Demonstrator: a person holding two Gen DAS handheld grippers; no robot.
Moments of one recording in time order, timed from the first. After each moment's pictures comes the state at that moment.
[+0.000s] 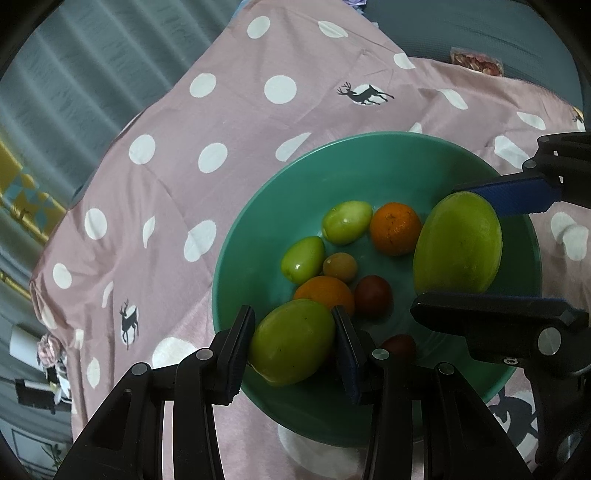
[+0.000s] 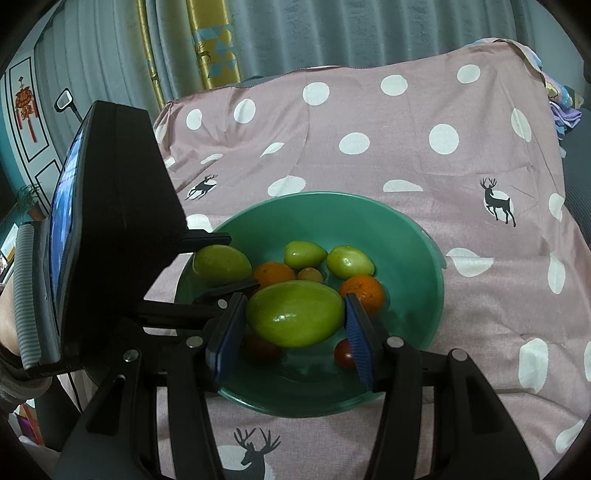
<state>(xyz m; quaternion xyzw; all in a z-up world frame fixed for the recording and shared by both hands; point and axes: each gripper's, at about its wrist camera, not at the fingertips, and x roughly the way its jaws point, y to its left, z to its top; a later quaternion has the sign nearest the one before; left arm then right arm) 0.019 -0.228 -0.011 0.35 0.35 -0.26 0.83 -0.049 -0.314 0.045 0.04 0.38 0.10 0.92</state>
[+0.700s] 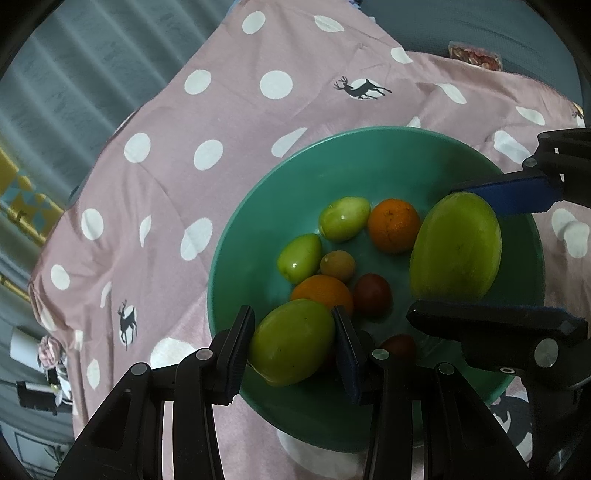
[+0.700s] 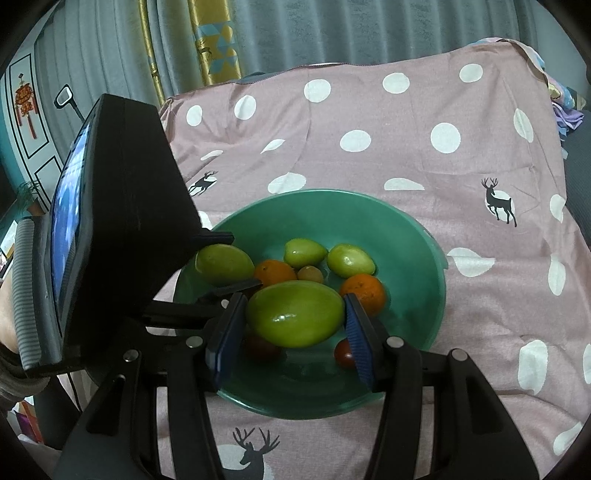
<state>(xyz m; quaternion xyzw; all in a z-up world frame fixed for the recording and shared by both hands) 0.021 -0.230 -0.015 0.36 0.36 -0.26 0.82 -0.048 -0.312 0.045 0.04 0.39 0.09 0.92</state>
